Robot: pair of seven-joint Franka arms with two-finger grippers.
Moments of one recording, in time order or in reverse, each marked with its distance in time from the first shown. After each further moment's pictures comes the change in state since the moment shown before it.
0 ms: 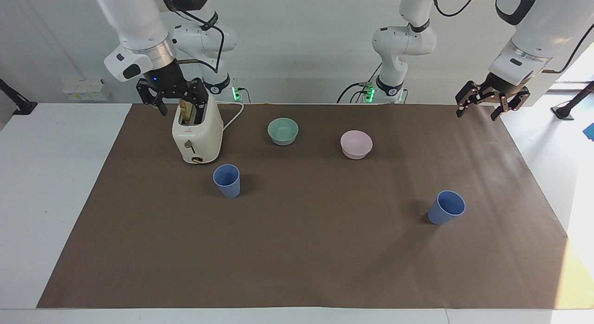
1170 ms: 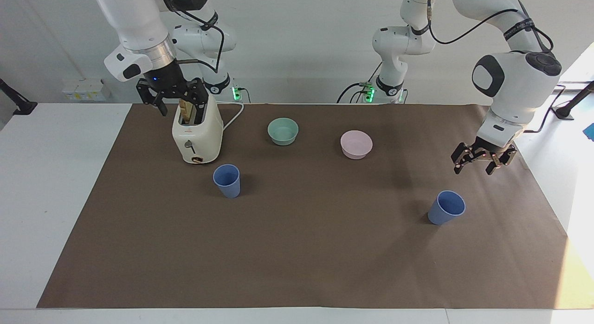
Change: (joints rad) left arm 0.029 0.155 0.011 -0.220 0.000 0.558 0.000; right arm 0.000 0.000 0.000 0.000 0.000 0.000 0.000
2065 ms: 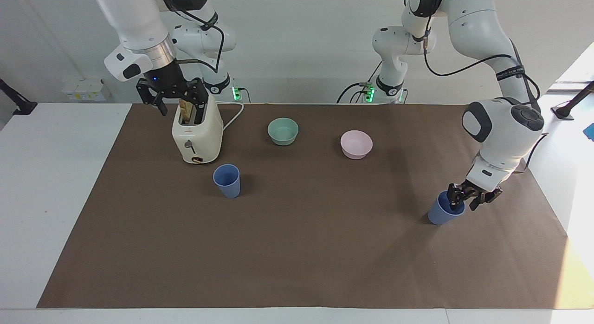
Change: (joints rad) left arm 0.000 0.240 -0.005 0.117 -0.053 0.098 0.000; right arm 0.000 0.000 0.000 0.000 0.000 0.000 0.000
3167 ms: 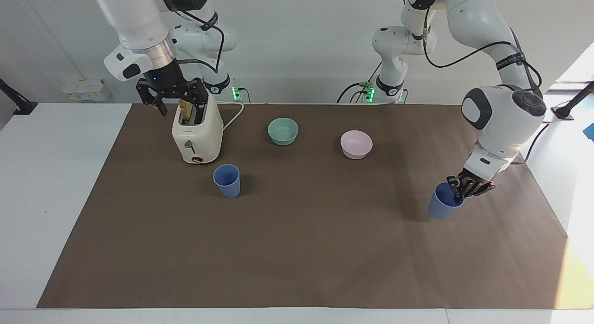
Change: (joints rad) left arm -0.035 -0.097 -0.016 0.006 -0.004 -0.098 0.000; right arm 0.000 0.000 0.000 0.000 0.000 0.004 0.000
